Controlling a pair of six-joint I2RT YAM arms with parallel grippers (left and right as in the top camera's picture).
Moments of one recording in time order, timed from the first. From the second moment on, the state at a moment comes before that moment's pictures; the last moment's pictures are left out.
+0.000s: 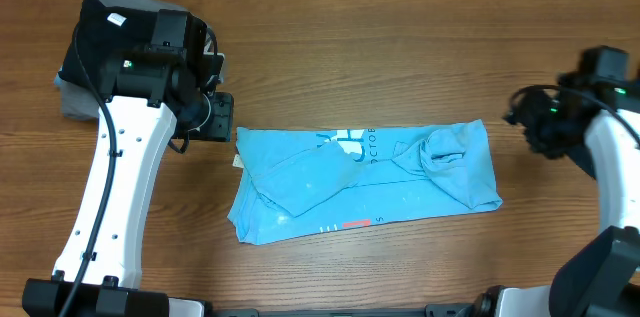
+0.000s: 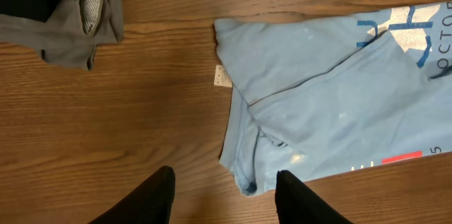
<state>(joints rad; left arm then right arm) -0.13 1.57 1.60 -1.39 0.02 -0.07 -0.33 1.59 1.26 -0.98 -0.23 0.39</state>
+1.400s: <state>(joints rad) -0.13 1.57 1.60 -1.37 0.02 -0.07 -0.28 1.56 0.92 -0.75 -0.23 0.40</state>
